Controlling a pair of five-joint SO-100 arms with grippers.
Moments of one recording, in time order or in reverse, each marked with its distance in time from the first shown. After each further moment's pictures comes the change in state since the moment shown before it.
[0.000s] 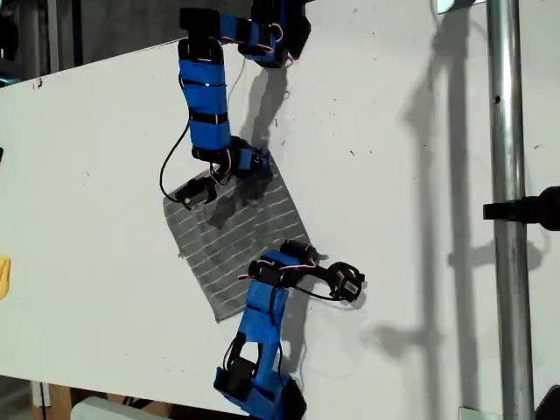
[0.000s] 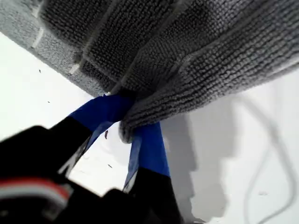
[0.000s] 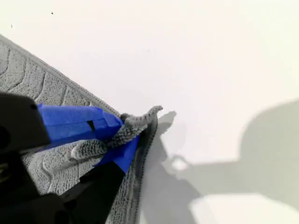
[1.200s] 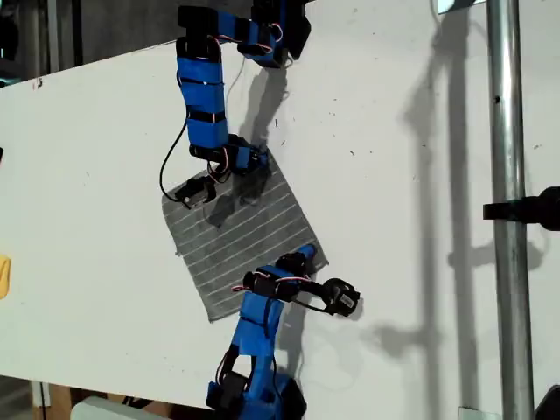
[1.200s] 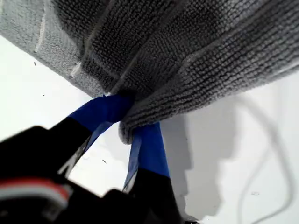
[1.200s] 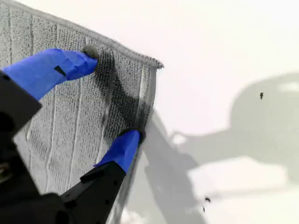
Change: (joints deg) arm 0 0.0 10.7 11.8 1.3 -0.6; arm 1 3.6 0.0 1.3 -0.4 -3.9
